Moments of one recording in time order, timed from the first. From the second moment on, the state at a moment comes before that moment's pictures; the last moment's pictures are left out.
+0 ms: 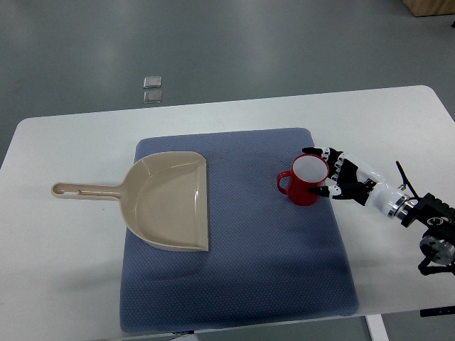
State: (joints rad) left arm -0.03 0.00 0.06 -0.29 0.09 -0.02 0.10; right arm 0.41 -0.35 0.80 0.77 -0.85 0.50 0.61
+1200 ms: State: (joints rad) left arm -0.03 0.00 0.06 -0.29 0.09 -0.02 0.10; right arm 0.41 -0.23 0.76 0.75 -0.85 0.41 0.61
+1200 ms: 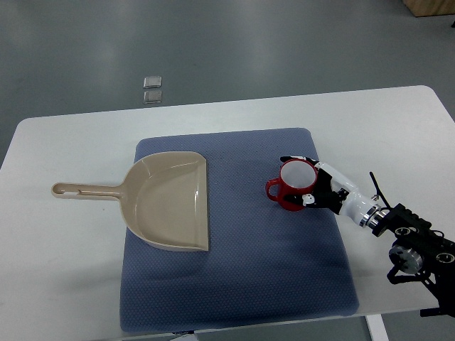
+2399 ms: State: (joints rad) left arm -0.03 0.00 0.06 -0.29 0.09 -0.02 0.10; right arm 0.47 -0.08 0.67 0.75 -0.85 0.28 0.61
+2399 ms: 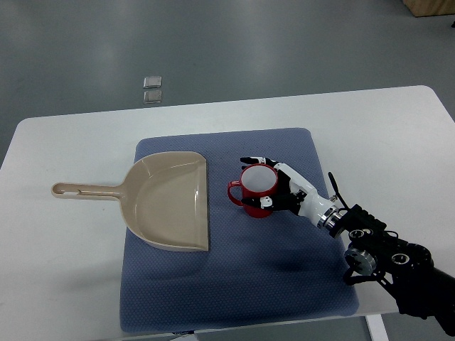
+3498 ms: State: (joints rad) left arm -0.03 0.00 0.06 -0.30 0.09 -0.02 0.10; right arm 0.50 0.00 0.60 0.76 -0.84 0.21 0.61
